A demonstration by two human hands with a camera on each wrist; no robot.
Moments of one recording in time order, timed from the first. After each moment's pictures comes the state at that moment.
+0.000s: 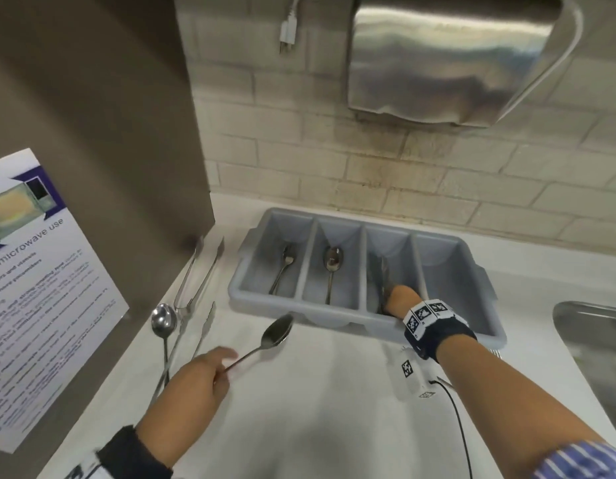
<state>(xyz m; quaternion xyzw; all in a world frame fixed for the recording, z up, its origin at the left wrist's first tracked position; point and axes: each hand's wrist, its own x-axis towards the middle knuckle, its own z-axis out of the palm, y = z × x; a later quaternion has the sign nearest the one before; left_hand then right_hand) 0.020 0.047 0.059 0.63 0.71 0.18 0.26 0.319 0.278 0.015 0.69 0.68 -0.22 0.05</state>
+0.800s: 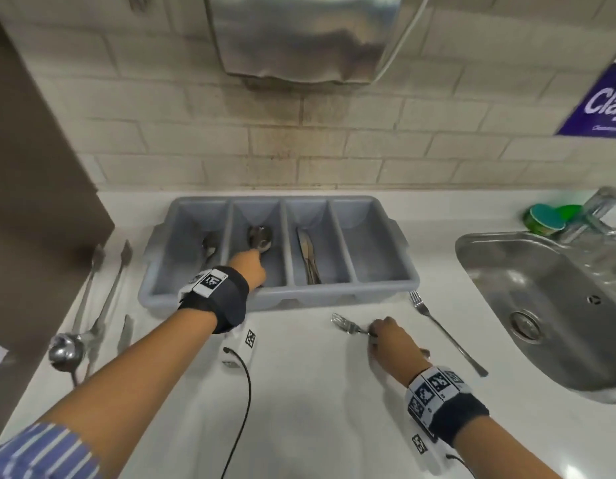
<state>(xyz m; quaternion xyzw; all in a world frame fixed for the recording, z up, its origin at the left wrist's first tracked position) 0.146 0.263 0.032 0.68 0.68 0.08 0.27 0.403 0.126 -0.020 0.74 0.64 -0.19 0.01</state>
